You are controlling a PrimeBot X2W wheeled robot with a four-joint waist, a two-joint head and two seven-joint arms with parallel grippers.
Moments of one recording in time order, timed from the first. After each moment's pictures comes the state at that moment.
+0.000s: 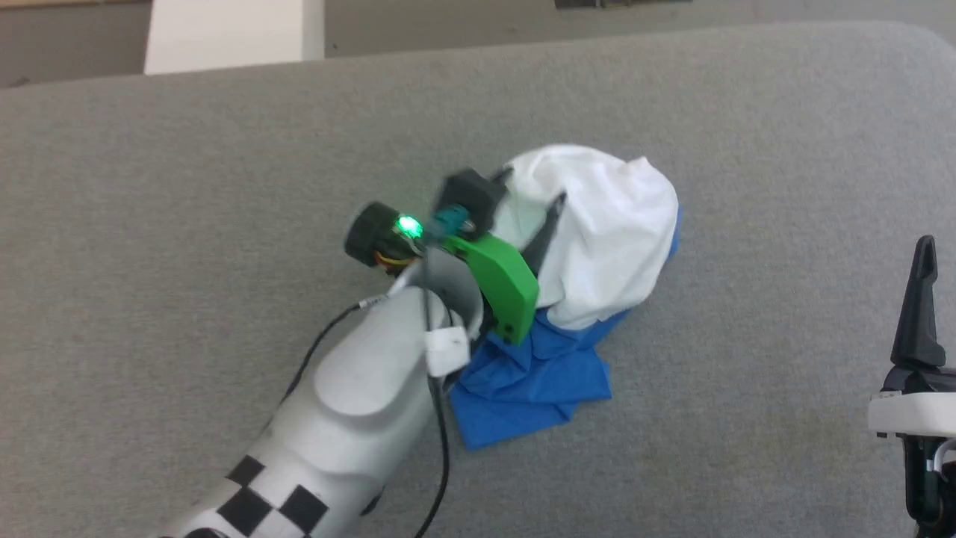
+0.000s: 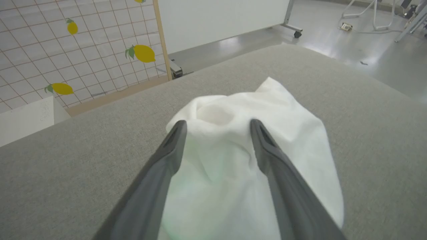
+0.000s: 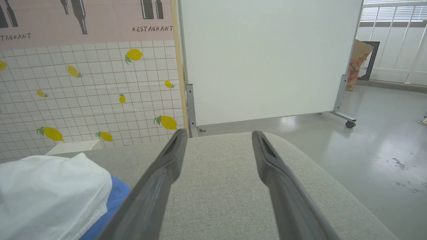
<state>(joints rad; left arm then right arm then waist) -0.78 0.07 -0.77 0.60 -0.50 0.03 -0.09 -0.10 -0.05 -0.32 -0.03 0.11 0.13 -0.26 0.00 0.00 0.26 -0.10</state>
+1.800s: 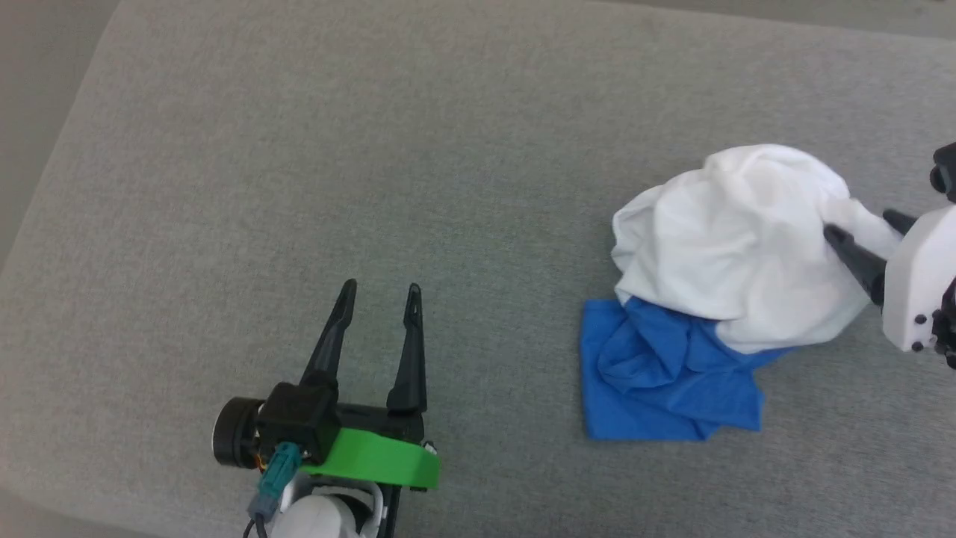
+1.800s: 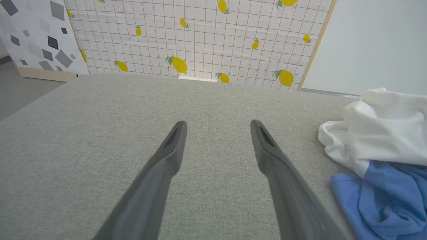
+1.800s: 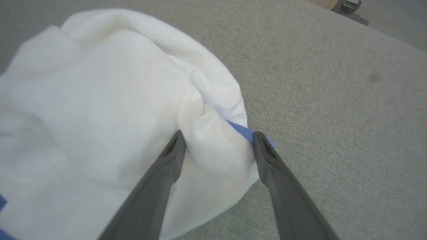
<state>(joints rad) -0.06 0.06 -0.30 -0.07 -0.19 0.11 -0.26 -0.41 -0.51 0.05 0.00 0.48 0.13 0.79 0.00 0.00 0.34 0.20</state>
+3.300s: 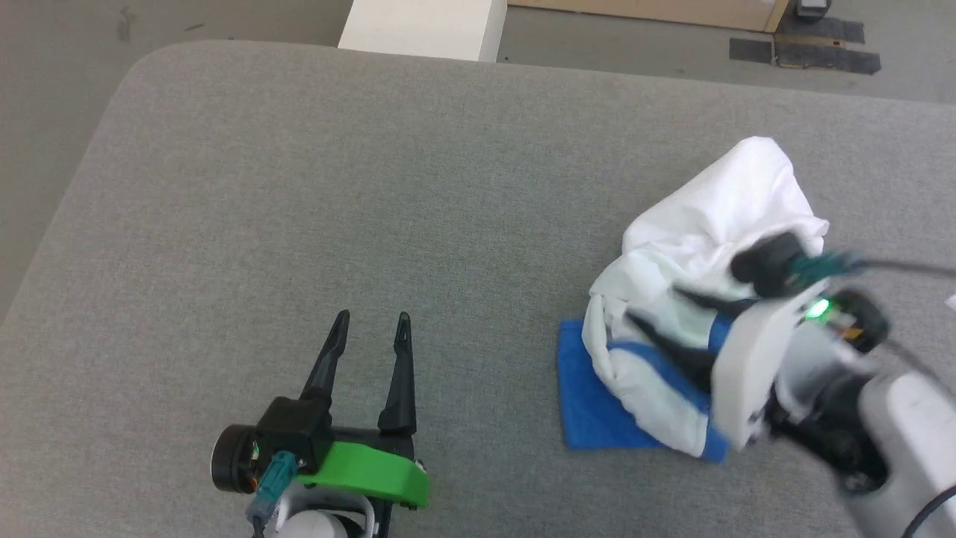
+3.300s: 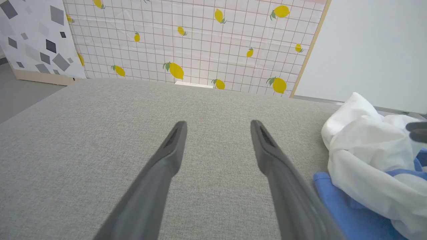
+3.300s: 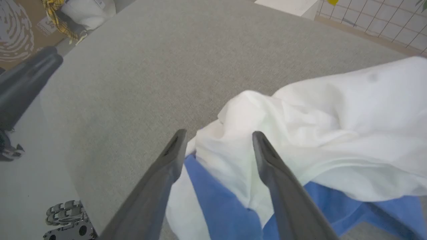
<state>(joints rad) -0.04 0.05 -0.27 0.00 -0.21 0.09 -0.26 -0.30 -0.38 0.36 -0.10 0.57 0.13 0.63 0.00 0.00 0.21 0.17</state>
